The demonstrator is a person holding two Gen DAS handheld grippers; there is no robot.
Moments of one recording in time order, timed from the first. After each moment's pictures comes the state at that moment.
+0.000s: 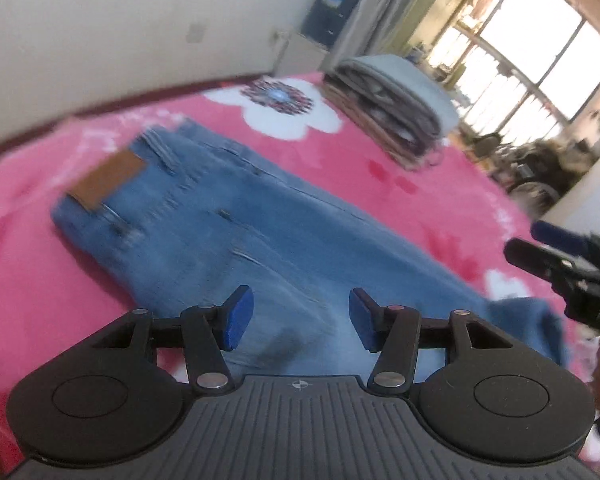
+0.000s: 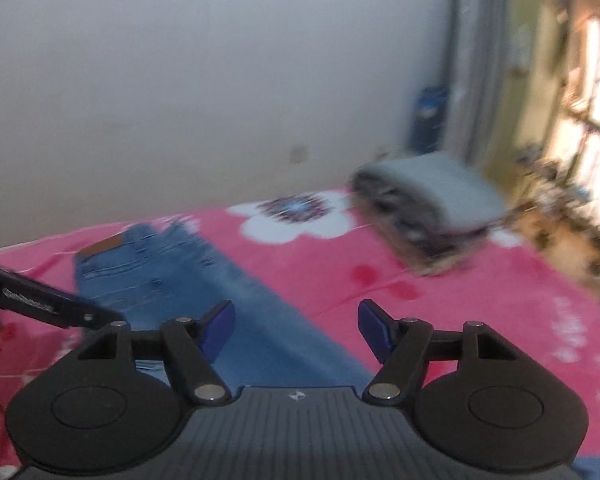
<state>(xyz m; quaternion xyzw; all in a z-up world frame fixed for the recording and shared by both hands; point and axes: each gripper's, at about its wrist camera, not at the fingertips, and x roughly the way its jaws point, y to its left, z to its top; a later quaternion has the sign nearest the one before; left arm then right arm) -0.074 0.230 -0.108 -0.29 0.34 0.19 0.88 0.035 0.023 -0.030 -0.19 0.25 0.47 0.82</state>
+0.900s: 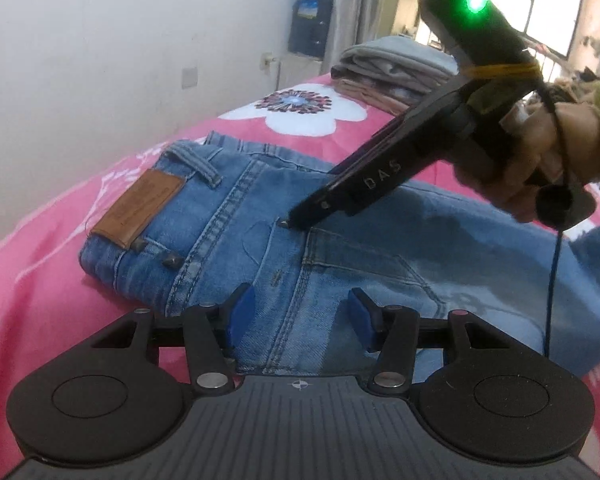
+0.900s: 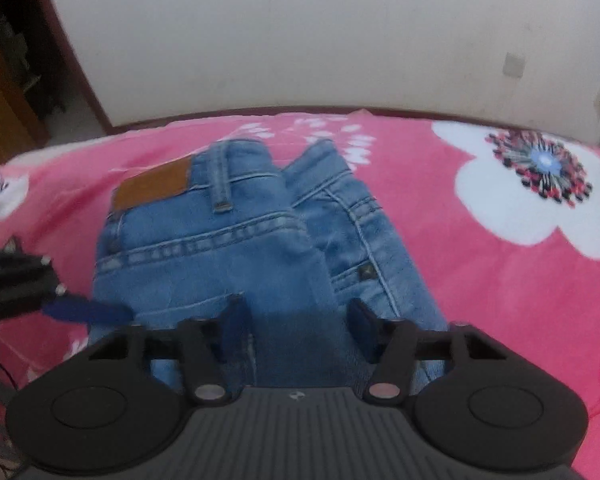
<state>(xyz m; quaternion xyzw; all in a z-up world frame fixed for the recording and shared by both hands) -0.083 0.232 -0.149 -0.14 0.34 0.20 0.91 0.078 0.233 -0.134 -0.32 0.35 0.64 0.61</state>
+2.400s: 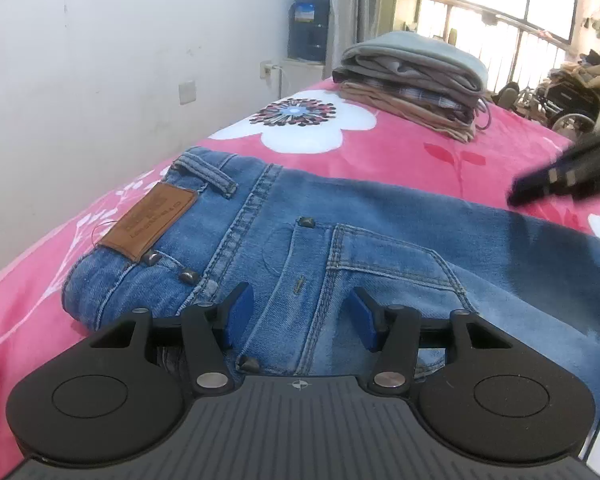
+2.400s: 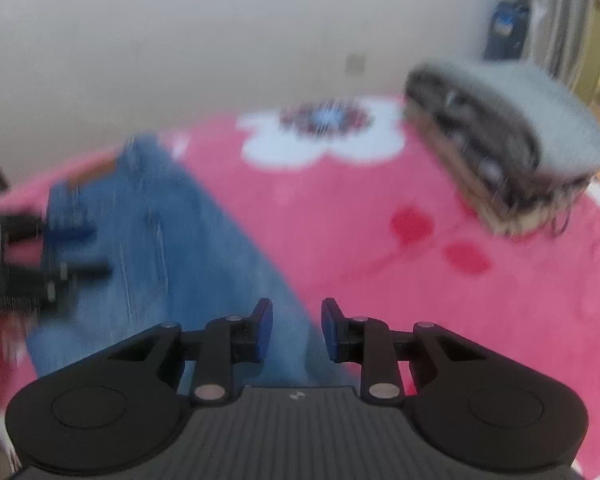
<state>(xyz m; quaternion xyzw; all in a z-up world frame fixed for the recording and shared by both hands) -0.040 0.249 -0.156 -0.11 0.34 0.21 0.91 0.149 0.076 -0.109 -0.26 0.37 0.53 0.72</state>
